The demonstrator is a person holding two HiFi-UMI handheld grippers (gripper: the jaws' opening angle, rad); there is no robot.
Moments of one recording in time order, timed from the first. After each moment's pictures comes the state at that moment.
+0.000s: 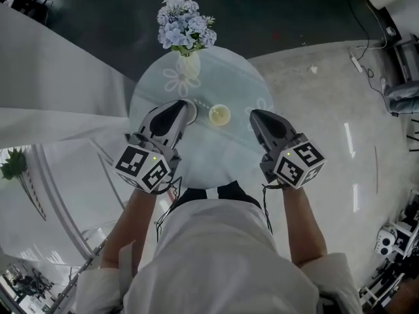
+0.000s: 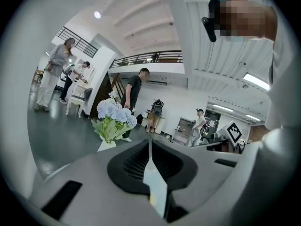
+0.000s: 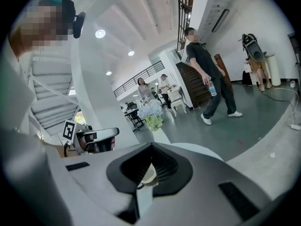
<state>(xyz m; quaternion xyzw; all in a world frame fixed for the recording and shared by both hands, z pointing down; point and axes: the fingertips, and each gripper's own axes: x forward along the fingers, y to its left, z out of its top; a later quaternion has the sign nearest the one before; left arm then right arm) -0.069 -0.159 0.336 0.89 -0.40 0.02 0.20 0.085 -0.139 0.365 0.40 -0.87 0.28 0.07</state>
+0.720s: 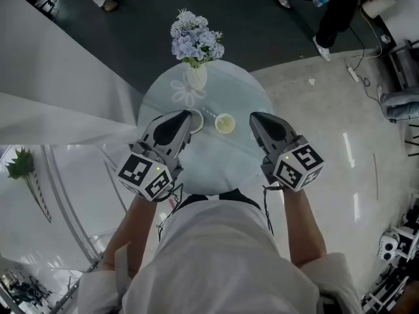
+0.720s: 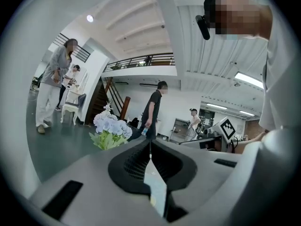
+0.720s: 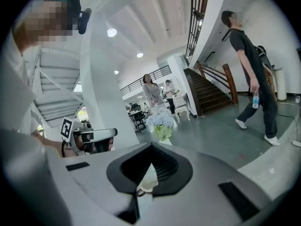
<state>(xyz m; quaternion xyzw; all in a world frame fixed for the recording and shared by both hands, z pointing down) -0.084 -0.141 0.295 0.91 -0.38 0.01 0.16 0.058 -0.138 0.322 0.40 -0.89 0.22 0.07</state>
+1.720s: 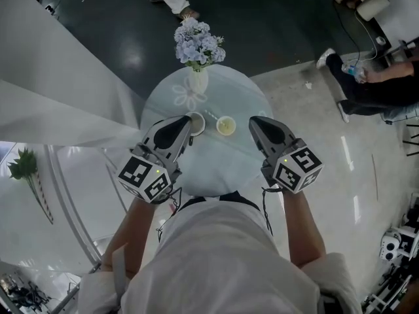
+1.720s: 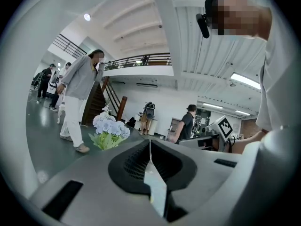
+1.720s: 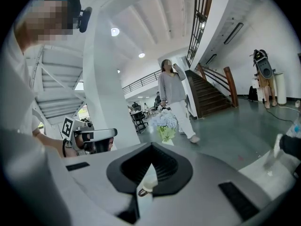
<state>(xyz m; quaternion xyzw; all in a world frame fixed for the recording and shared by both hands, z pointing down) -0.093 -0.126 0.288 0.92 -0.36 0.01 0.15 0.051 -0.124 0.310 0.40 -0.89 0.21 0.07</state>
